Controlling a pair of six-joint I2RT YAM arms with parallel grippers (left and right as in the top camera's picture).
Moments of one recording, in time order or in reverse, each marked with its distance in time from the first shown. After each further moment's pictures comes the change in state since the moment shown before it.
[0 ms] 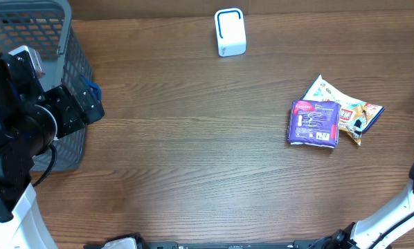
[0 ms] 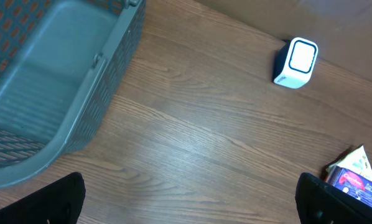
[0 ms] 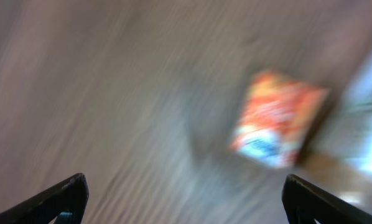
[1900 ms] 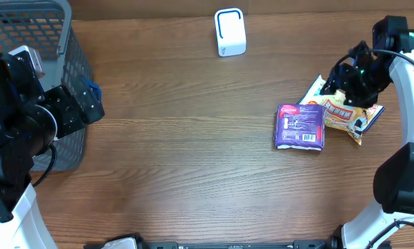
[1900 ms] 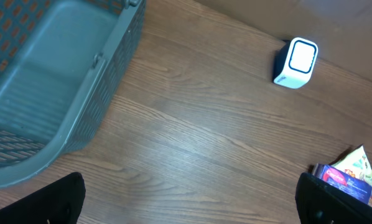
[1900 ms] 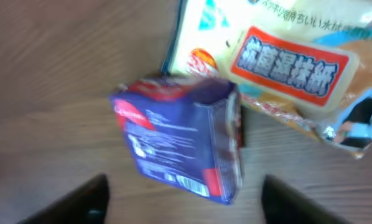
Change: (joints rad) left arm 0.000 0.000 0.000 0.000 0.000 0.000; right arm 0.475 -0.203 -0.099 -0.602 -0.293 -0.327
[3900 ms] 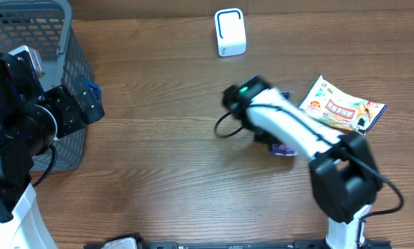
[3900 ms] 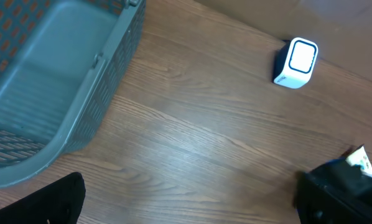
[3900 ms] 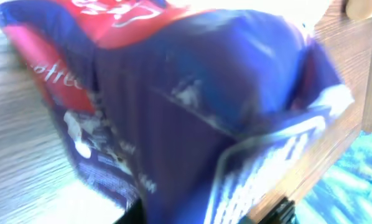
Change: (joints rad) left arm 0.000 0.000 0.000 0.000 0.000 0.000; right arm 0.819 0.102 -0.192 -0.119 0.851 0.789
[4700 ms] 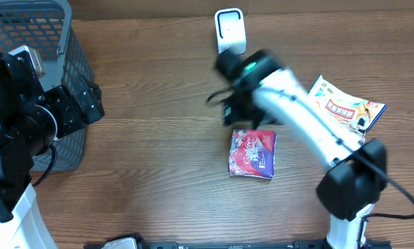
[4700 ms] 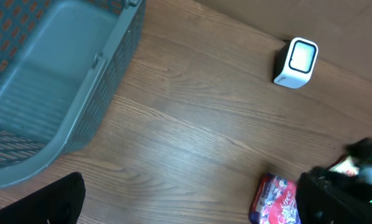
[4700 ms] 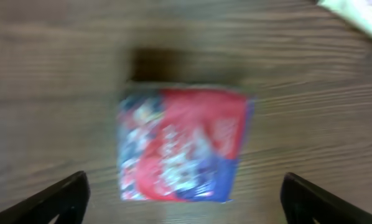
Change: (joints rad) left arm 0.000 0.000 0.000 0.000 0.000 0.000; right arm -0.095 -0.007 0.337 0.013 -0.477 -0.336
